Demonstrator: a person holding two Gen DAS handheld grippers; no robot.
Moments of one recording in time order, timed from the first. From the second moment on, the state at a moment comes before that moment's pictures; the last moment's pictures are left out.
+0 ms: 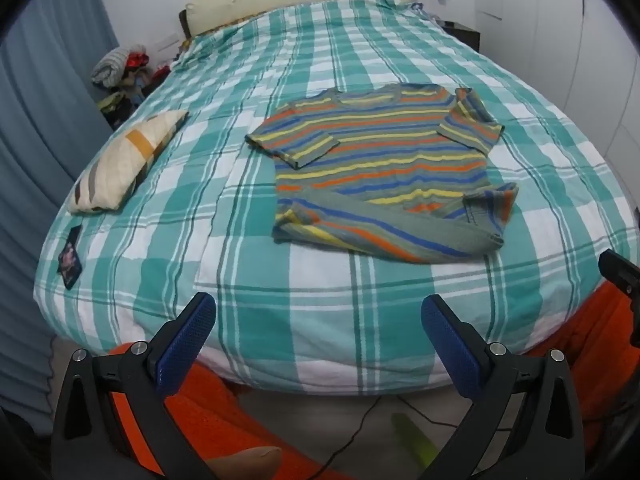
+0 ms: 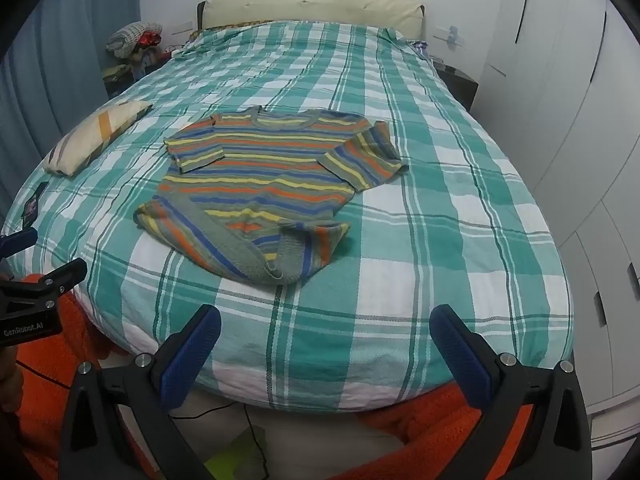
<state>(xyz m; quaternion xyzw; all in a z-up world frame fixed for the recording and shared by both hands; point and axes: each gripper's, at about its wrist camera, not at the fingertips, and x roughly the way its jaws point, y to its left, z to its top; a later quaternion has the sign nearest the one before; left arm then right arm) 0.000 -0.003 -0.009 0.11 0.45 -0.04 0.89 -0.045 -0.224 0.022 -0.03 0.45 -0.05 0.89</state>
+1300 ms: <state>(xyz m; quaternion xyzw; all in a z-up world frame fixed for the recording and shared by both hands) 0.004 -0.003 -0.013 0.10 0.46 -0.05 0.88 -0.042 -0.230 0.021 -0.05 0.46 -0.12 0.88</state>
